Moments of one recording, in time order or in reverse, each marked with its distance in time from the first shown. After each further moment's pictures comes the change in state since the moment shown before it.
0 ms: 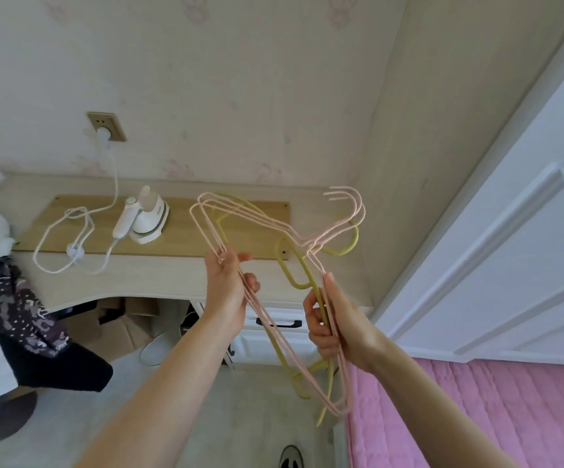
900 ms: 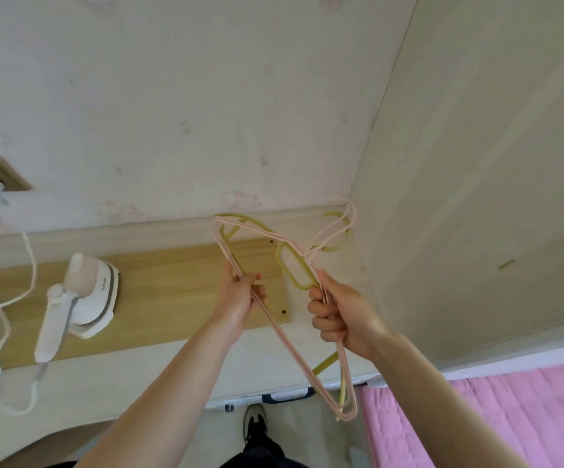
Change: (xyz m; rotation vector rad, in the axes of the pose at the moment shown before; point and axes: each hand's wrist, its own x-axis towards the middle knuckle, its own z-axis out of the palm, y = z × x) left_hand 0.243 -0.015 0.062 0.263 -0.203 -0.225; right_hand 0.193 -0.097 -0.043 0.313 0.138 0.045
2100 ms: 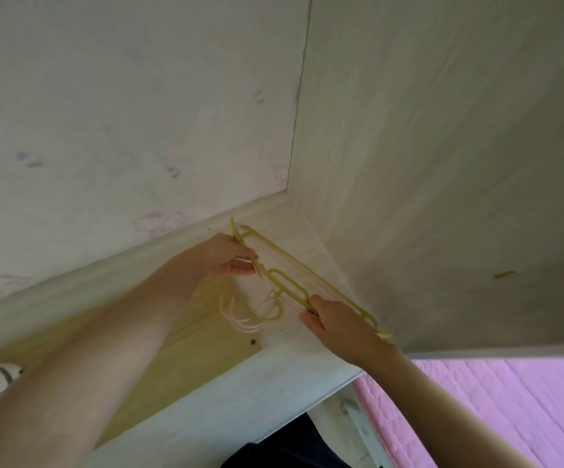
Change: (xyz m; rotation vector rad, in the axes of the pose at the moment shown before) left_hand 0.175 0.031 0.100 0.541 -0.616 -0.454; right_hand 0.057 0.028 -0.087 -1.358 0.460 -0.202
